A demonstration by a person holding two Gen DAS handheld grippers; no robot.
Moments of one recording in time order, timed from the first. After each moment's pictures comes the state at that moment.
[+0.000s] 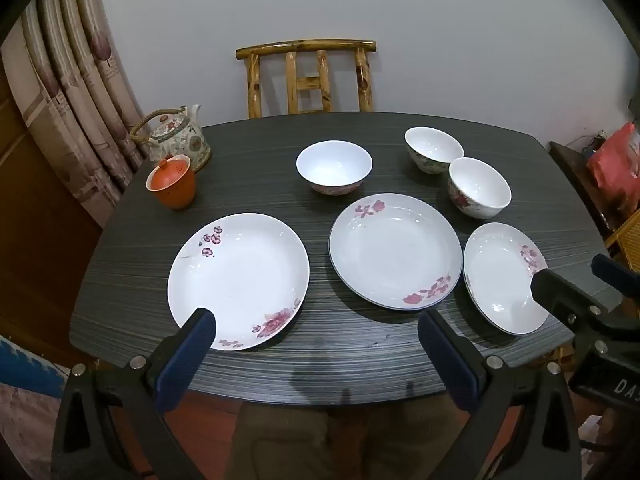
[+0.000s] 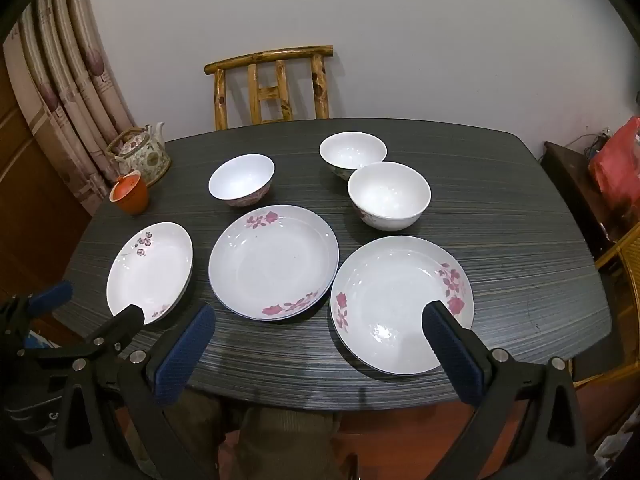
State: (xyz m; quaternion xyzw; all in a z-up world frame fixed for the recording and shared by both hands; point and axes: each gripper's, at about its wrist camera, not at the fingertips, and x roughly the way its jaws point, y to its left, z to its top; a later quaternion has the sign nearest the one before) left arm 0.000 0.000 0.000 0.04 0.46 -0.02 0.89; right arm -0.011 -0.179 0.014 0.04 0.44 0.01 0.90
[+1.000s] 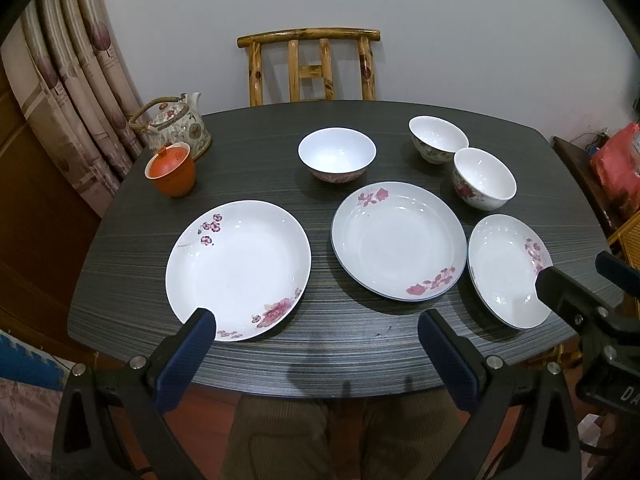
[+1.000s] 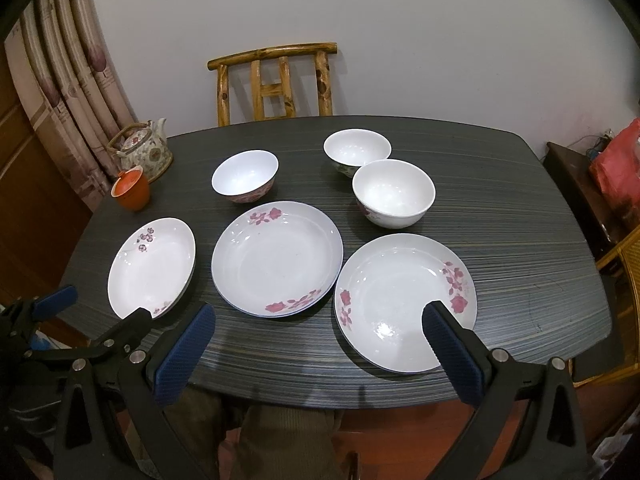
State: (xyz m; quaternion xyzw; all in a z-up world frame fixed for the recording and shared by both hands) left arm 0.002 0.006 -0.004 0.04 0.48 -0.02 0.88; right arm -0.010 -0.176 0.010 0.04 0.45 0.02 0.89
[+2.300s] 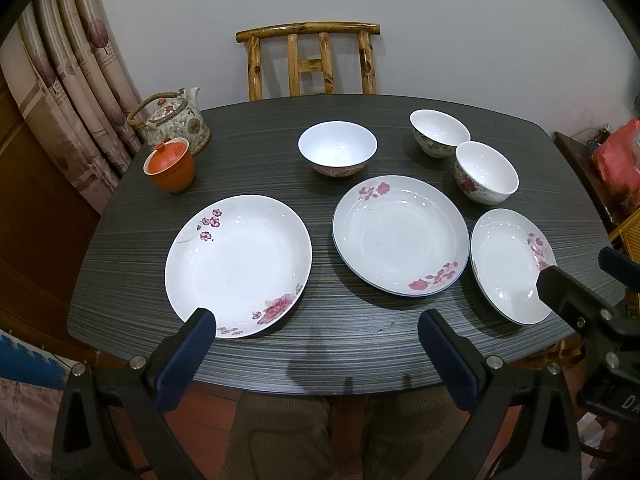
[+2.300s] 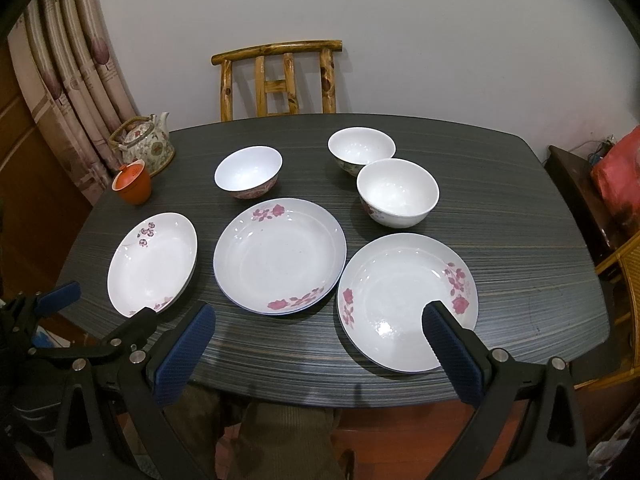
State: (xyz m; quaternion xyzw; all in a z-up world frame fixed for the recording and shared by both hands) left arm 0.005 0.006 -0.008 0.04 0.49 -0.02 0.87; right arm -0.009 -0.173 0.012 0.03 0.45 0.02 0.89
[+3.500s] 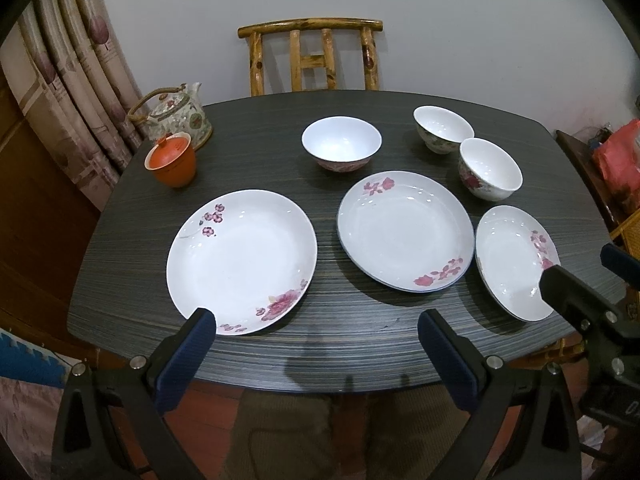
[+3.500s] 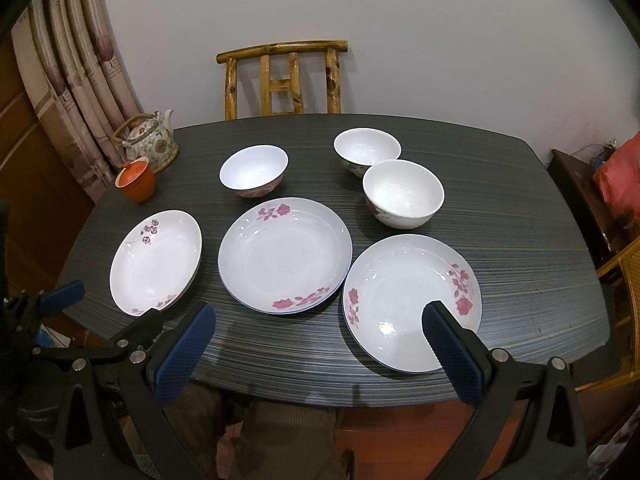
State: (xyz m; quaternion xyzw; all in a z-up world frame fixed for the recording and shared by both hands) left arm 0.005 0.013 -0.012 0.04 0.49 -0.01 0.87; right arm -0.009 -0.165 0.015 0.02 0.45 0.02 0.89
